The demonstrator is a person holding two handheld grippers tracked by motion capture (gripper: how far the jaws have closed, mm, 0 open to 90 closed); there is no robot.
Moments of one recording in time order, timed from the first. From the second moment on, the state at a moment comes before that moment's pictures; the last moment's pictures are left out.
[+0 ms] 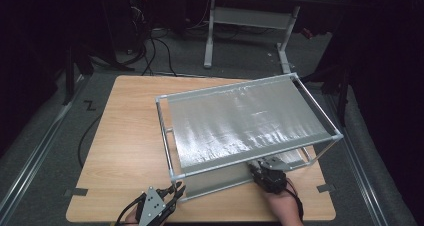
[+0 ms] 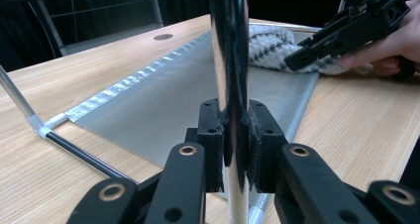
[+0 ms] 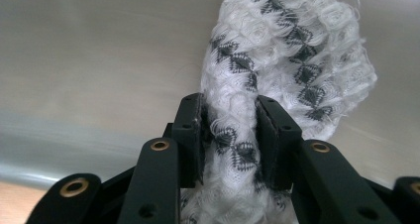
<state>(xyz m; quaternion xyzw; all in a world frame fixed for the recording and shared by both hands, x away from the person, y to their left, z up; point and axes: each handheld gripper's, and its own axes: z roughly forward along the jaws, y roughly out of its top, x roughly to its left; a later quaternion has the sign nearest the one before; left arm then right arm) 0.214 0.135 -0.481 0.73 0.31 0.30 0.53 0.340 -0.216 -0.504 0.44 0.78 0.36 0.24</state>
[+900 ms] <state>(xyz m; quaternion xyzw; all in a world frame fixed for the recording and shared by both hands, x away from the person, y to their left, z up) 0.214 0.134 -0.481 0.73 0.32 0.30 0.52 0.292 -0.079 -0.505 0.28 0.86 0.39 0.18</state>
